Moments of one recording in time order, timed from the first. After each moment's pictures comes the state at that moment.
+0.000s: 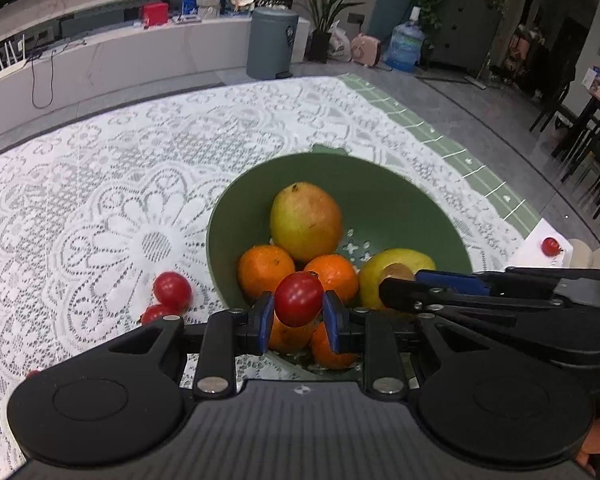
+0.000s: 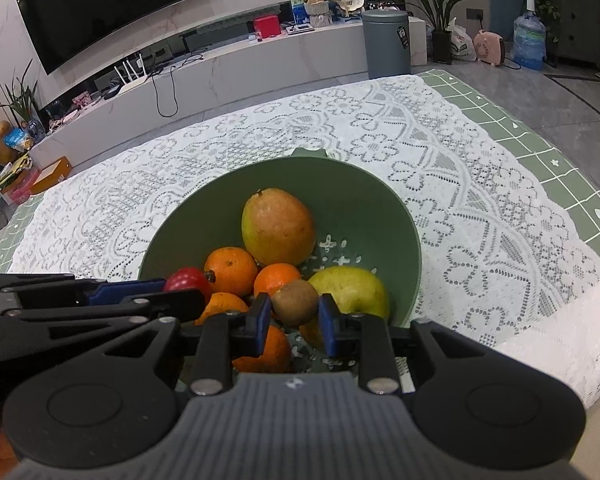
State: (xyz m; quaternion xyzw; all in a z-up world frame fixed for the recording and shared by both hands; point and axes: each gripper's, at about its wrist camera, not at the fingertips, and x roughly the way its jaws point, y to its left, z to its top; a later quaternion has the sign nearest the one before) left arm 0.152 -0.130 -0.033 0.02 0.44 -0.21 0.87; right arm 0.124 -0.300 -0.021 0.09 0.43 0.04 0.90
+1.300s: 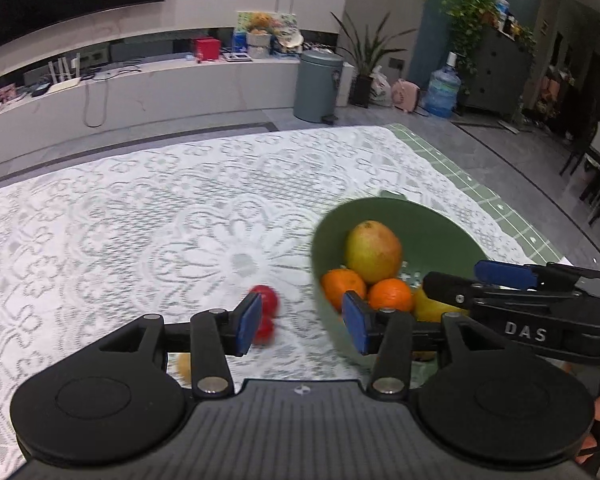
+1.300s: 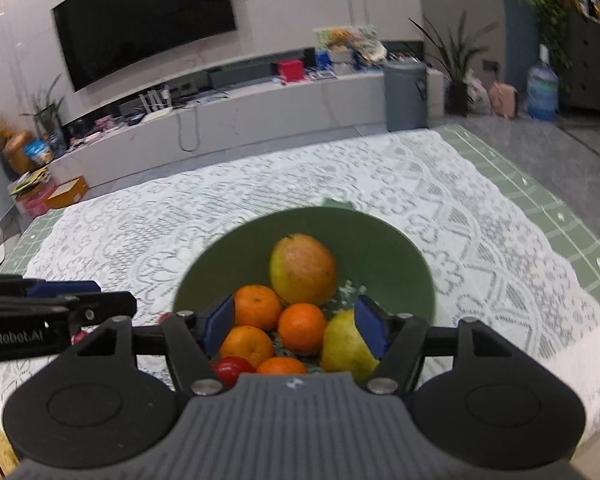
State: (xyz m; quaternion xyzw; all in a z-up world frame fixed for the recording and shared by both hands) left arm 0.123 -0.065 0.003 -0.01 0.39 -0.15 0.91; right arm 0.106 -0.283 -0.001 0.06 0.35 0.07 0.93
